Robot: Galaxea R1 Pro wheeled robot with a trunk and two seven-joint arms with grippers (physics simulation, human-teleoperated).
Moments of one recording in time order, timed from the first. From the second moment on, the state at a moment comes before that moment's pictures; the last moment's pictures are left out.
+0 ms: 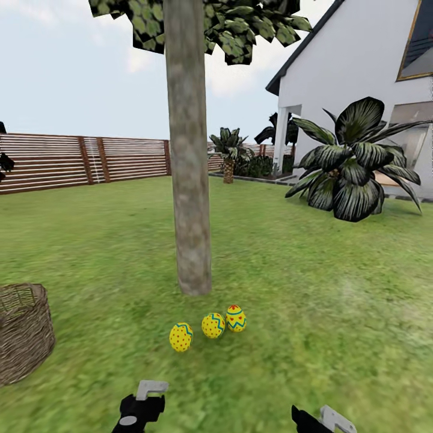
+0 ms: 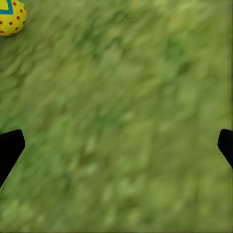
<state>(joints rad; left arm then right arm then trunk) -0.37 -0.03 -0.19 -0.43 0.10 0.01 0.22 -0.08 0.04 -0.13 -0.91 -0.41 0.18 -0.16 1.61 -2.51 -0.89</state>
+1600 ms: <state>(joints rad) -0.37 -0.03 -0.19 -0.30 0.22 -0.15 0.20 -0.08 0.03 -0.13 -0.81 -0.42 0.12 -0.16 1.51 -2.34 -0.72</state>
